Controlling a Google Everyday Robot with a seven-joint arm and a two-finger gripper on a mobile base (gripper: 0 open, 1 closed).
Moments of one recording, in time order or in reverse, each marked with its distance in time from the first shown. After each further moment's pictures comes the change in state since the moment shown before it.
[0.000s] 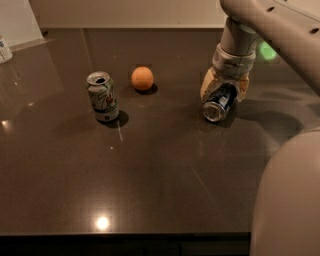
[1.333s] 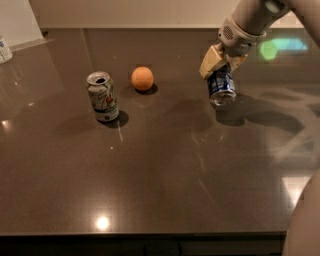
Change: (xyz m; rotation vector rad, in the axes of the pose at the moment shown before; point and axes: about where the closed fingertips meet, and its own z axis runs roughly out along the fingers) arm -0.027 0.030 -0.066 -0.183 -0.261 -0.393
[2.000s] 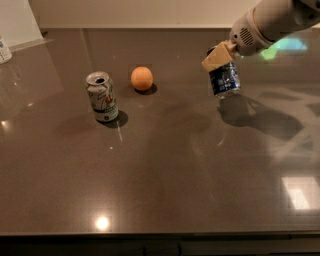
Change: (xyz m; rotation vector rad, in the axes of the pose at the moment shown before) arm -0.008 0.017 -0.039 -0.025 -0.323 -0.324
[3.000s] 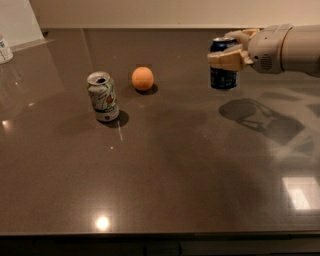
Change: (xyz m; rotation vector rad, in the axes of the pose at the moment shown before) arm -0.011 0.002 -0.032 0.043 -0.527 -0.240
